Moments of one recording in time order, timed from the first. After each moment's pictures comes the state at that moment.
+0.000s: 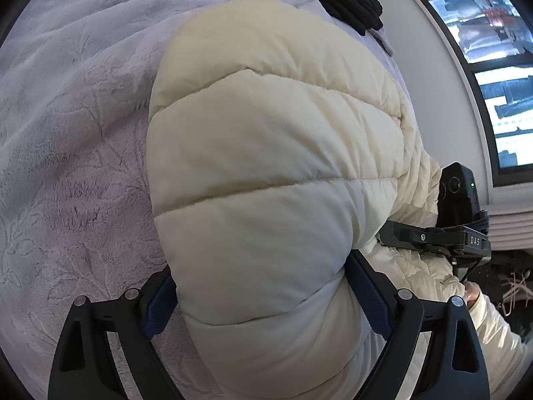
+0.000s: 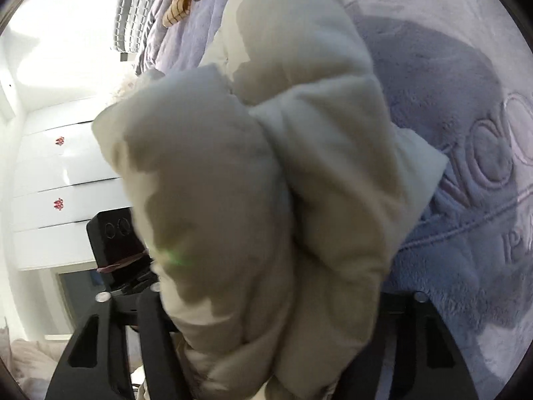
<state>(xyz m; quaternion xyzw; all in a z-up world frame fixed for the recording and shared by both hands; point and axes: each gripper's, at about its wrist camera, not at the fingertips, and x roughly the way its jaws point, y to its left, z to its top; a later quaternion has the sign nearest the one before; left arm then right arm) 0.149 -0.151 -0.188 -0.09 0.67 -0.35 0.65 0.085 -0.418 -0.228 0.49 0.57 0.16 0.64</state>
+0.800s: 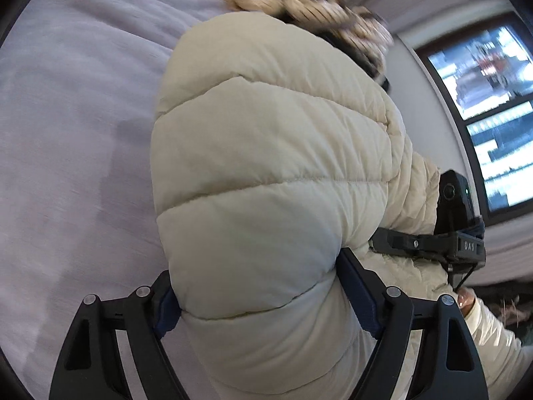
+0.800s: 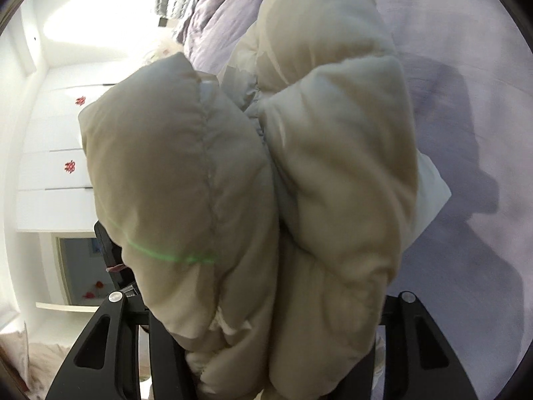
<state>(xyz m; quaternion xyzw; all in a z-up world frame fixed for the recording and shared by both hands) 0.231 0.027 -0.118 -0.15 0.60 -0.31 0.72 0.213 -0.267 -0.161 0.44 0.56 0.25 0.65</state>
